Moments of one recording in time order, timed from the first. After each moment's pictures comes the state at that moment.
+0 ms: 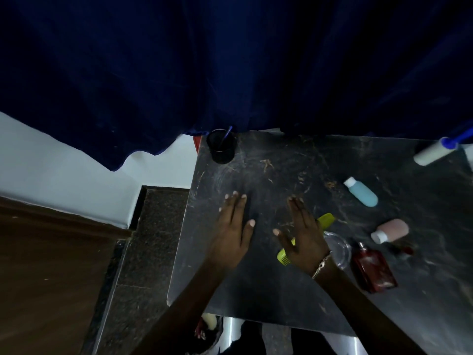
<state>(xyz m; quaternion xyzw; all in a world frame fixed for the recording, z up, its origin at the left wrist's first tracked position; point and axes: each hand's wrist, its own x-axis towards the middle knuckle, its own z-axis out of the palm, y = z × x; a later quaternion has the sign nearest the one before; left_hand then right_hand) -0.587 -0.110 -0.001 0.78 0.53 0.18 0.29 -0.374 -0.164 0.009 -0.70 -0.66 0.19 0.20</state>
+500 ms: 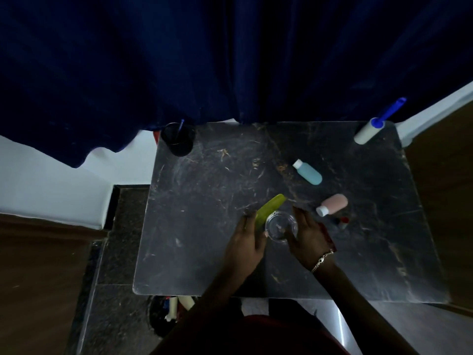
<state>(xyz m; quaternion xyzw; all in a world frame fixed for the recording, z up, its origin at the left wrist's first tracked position) -0.456 -0.211 0.002 0.75 0.54 0.13 0.37 -0.268 -0.253 0.024 -0.79 -0.57 0.18 0.13</state>
